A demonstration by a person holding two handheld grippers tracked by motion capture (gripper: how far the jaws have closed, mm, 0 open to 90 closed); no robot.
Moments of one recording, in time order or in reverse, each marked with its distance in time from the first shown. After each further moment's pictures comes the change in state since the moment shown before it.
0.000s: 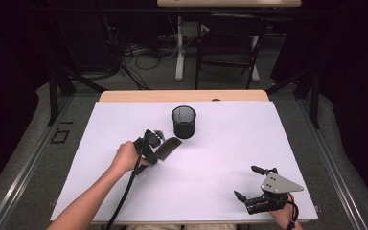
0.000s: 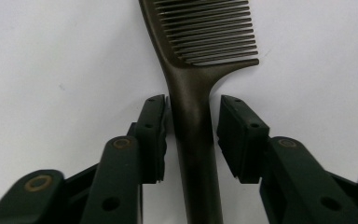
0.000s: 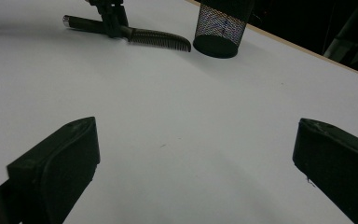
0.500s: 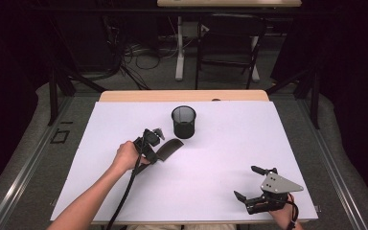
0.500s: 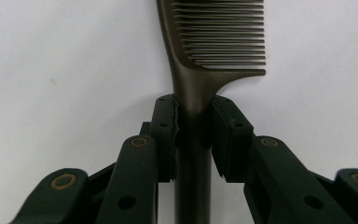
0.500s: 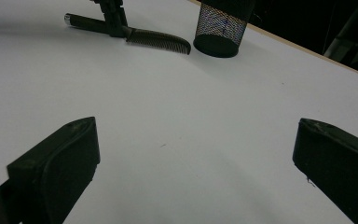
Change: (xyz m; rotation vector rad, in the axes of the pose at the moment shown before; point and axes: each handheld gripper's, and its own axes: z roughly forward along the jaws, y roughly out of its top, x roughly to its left) left arm 0.005 0.001 0.001 0.006 -0.043 -0.054; right arm 0.001 0.000 0.000 0.003 0.000 0.000
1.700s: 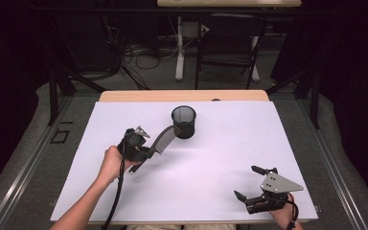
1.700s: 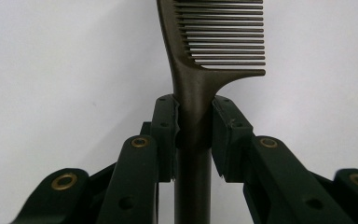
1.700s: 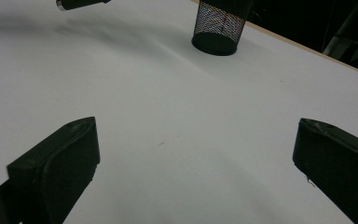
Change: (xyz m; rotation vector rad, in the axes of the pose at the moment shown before) left arm 0.000 -0.052 -0.042 -0.408 -0.021 0.007; right arm -0.001 -0.001 0.001 0.008 -0.004 0.003
